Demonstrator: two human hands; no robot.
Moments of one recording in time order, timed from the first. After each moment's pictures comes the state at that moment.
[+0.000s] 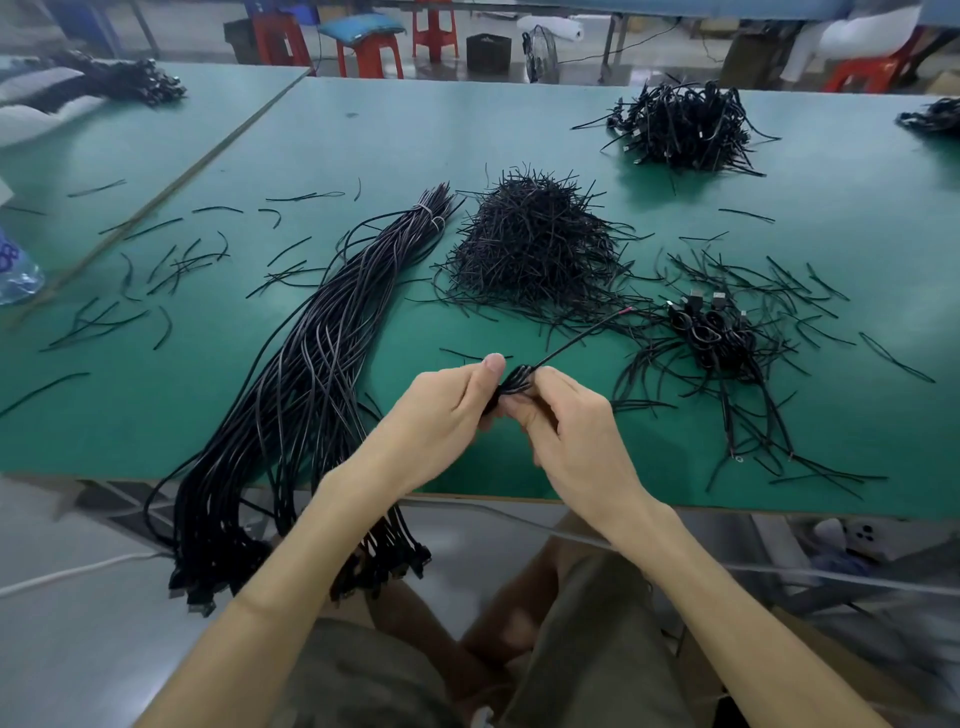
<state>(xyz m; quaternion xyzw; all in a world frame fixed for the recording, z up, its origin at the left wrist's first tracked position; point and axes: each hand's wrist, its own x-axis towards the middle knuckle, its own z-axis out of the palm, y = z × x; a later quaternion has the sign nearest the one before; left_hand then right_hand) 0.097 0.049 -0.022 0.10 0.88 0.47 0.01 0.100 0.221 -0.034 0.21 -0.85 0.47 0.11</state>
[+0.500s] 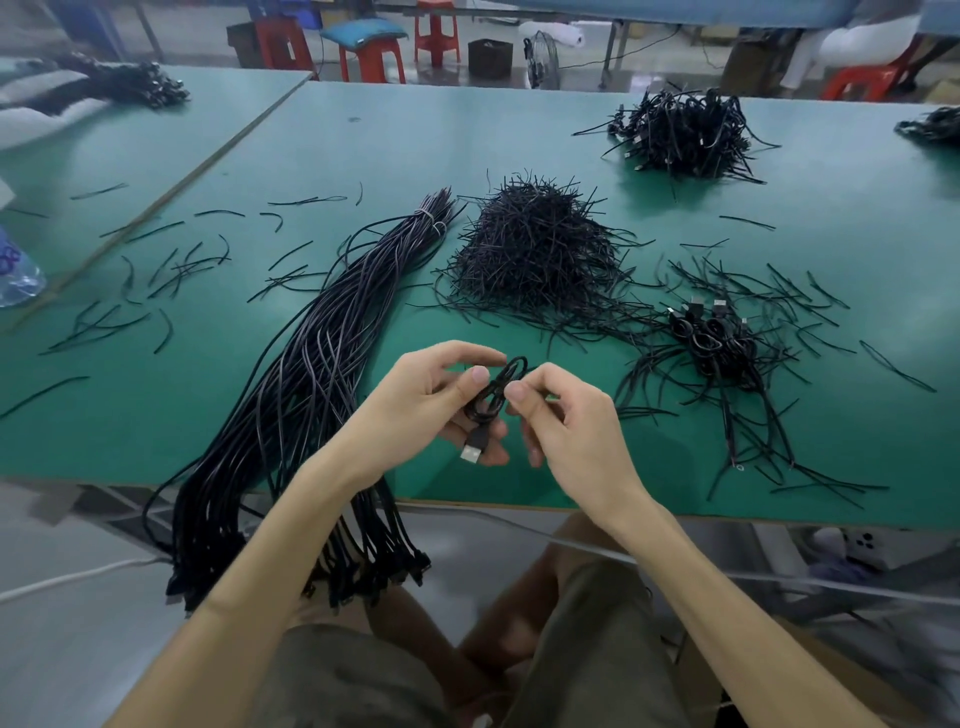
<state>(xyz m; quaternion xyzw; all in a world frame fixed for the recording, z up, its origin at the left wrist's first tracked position) 0.100 0.031 0.001 0.11 0.74 0.66 0.10 0.093 0.217 -0.031 0.16 -0.80 0.58 0.05</state>
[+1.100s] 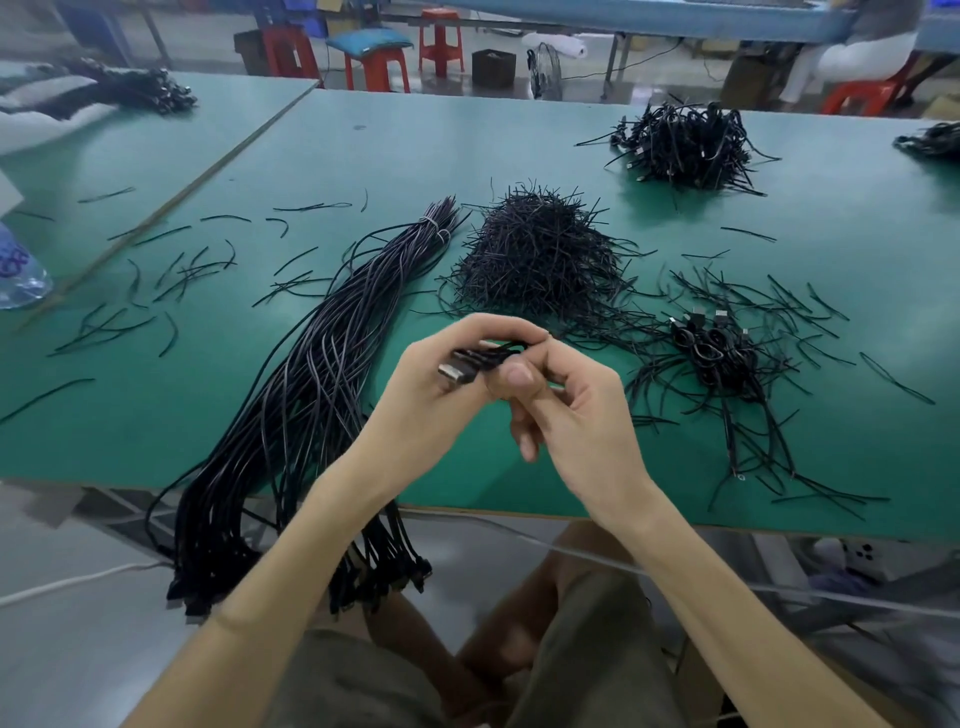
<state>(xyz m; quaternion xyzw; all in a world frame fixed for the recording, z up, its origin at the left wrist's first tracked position) 0.108 0.049 0.024 0.21 0.74 0.63 -0.09 0.101 0.203 0.003 0.19 -0.69 0.70 0.04</state>
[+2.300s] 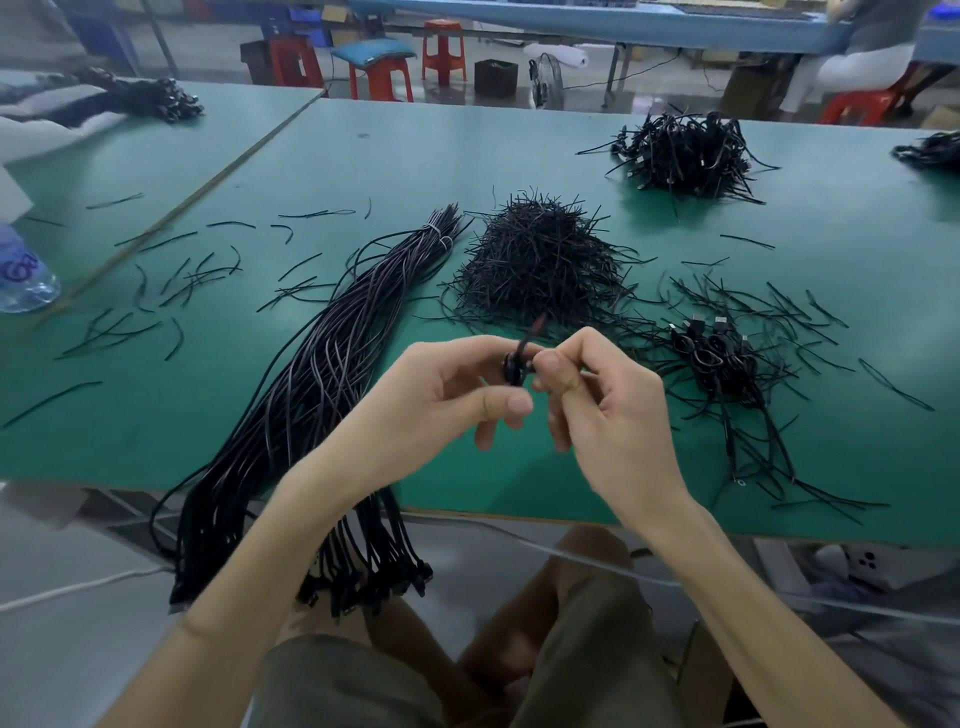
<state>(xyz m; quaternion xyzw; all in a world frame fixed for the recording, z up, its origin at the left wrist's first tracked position) 0.118 0.037 0.047 0.22 0.79 0.57 0.00 0.104 0.221 0.019 0.20 -0.78 0.58 0.15</state>
